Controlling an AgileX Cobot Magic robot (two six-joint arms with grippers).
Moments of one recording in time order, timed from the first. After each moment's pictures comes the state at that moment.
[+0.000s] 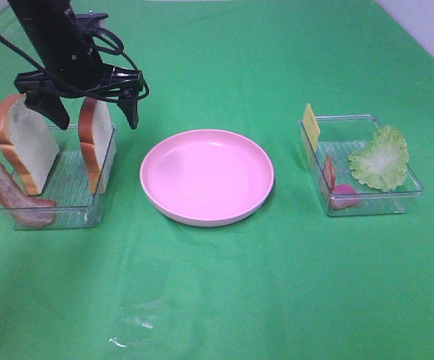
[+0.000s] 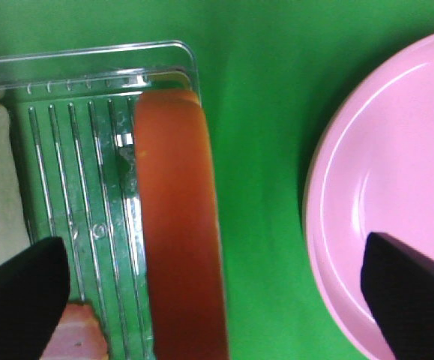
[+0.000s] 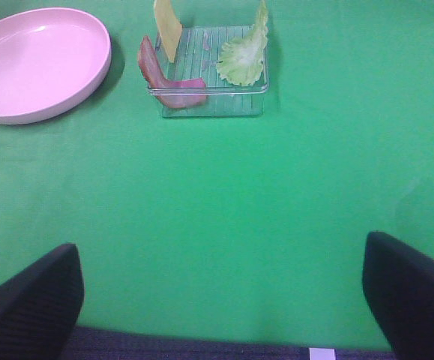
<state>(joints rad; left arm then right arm) -0.32 2.16 -1.78 -0.04 0.99 -0.27 0.06 0.00 -0.46 0.02 1.10 -0.01</state>
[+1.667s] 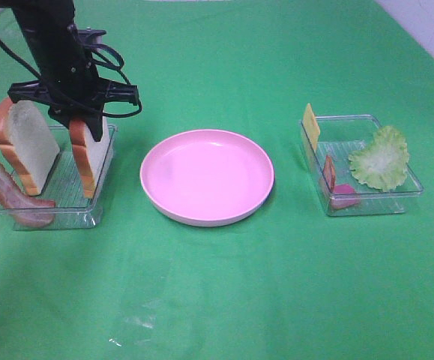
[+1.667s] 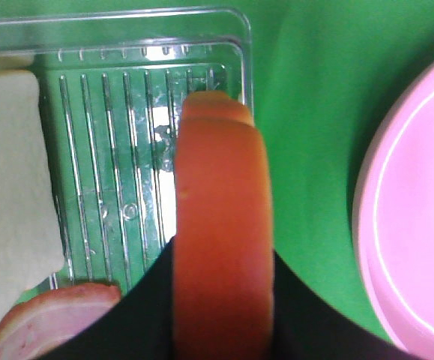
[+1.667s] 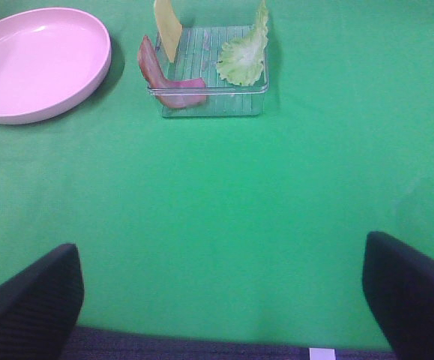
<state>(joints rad) -0.32 2.17 -1.78 0.02 1.05 -0.33 0.06 0.00 -0.46 0.02 1.10 -0.01</state>
